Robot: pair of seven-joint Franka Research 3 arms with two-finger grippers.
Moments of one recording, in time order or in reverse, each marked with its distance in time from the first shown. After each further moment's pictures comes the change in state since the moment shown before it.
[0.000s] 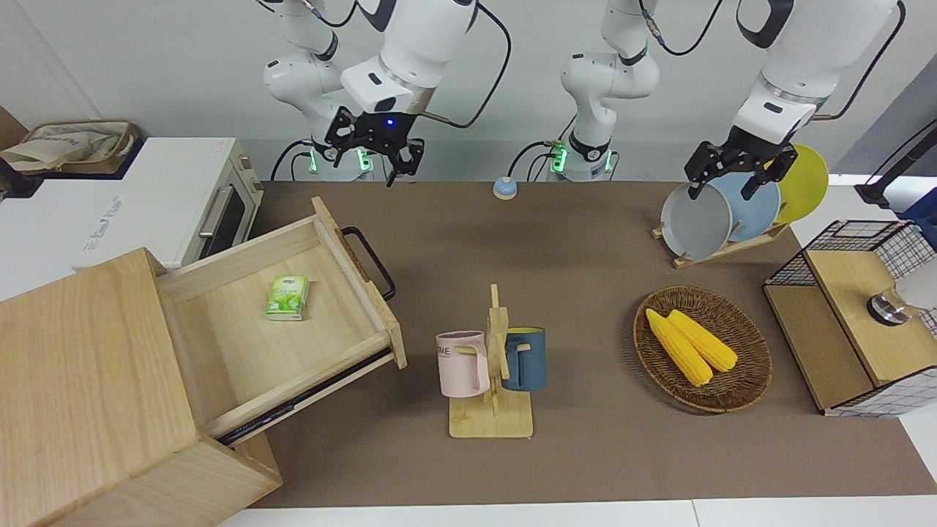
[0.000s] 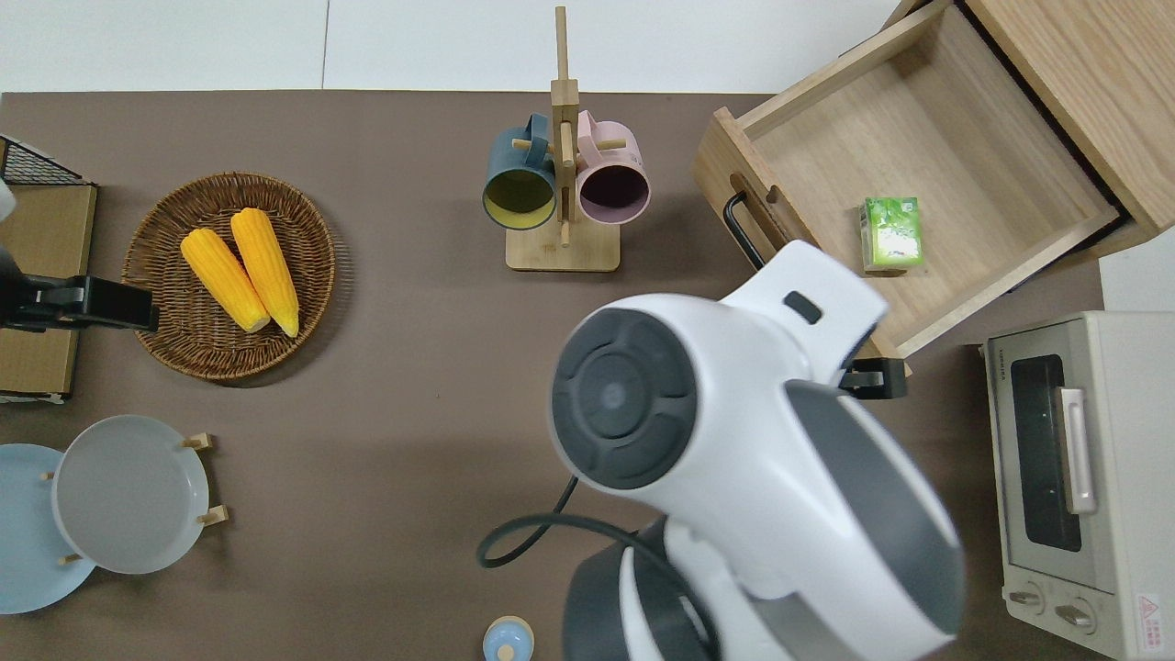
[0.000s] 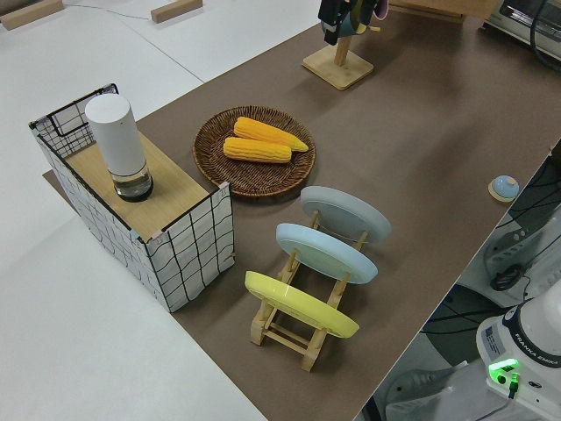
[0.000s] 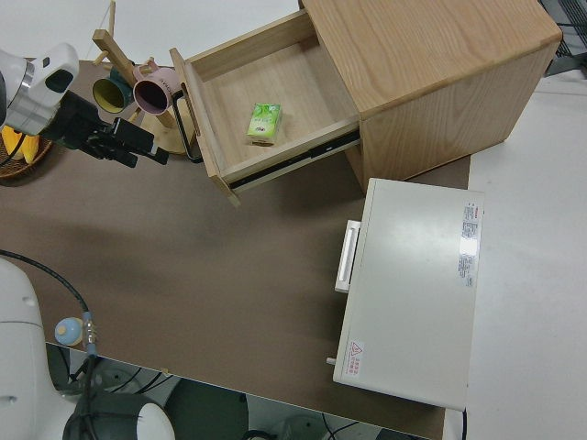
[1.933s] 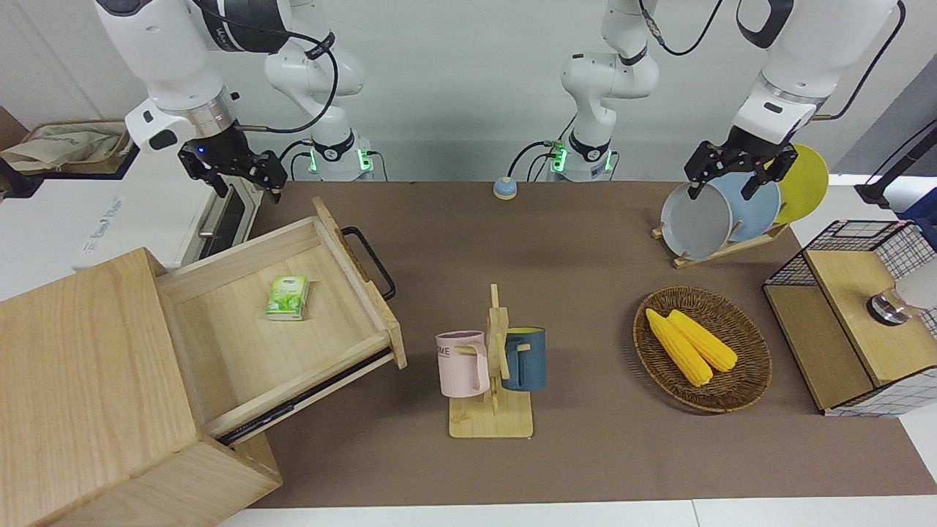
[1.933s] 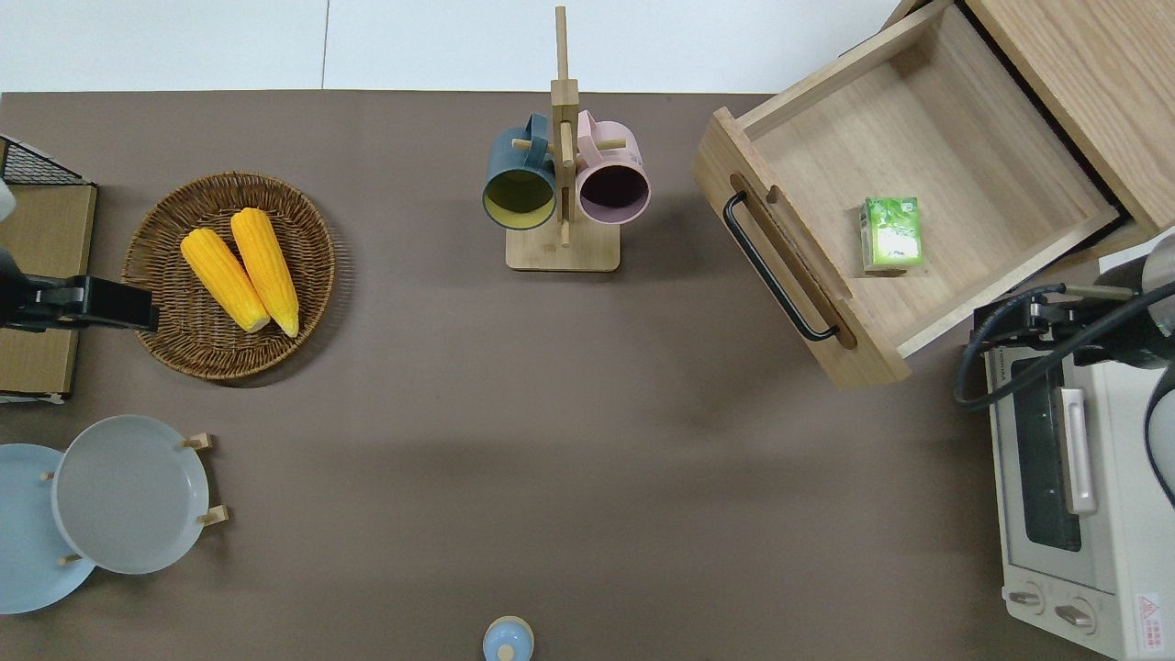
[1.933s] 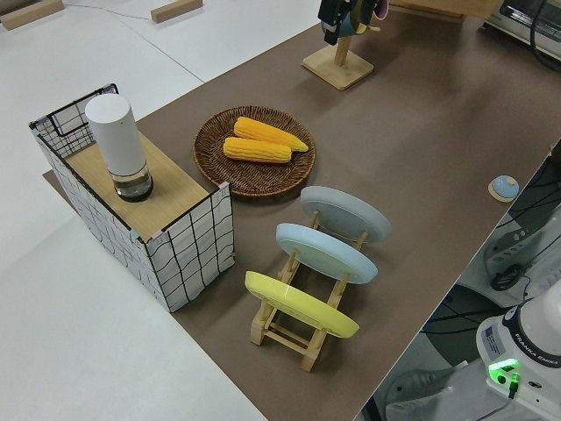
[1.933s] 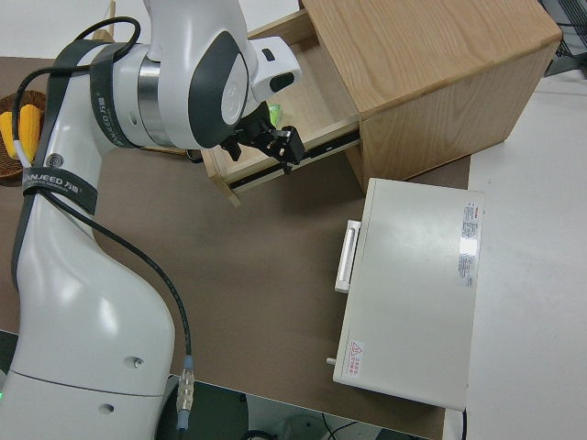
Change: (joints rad) left arm 0.000 0.000 0.000 0.000 0.000 0.000 0.000; right arm -0.529 -0.114 -0.006 -0.190 0.385 0.212 -0.405
